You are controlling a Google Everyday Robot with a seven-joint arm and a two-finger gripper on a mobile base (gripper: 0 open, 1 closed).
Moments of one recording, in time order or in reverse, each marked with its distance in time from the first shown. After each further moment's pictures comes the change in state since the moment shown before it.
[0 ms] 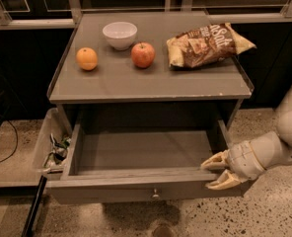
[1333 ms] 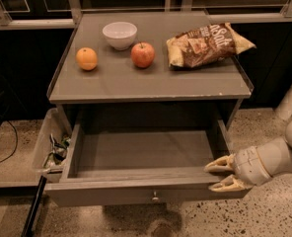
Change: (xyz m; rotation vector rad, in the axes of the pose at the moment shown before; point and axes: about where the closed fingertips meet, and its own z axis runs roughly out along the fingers) arm 0.002 0.019 -0.007 0.021 0.009 0.015
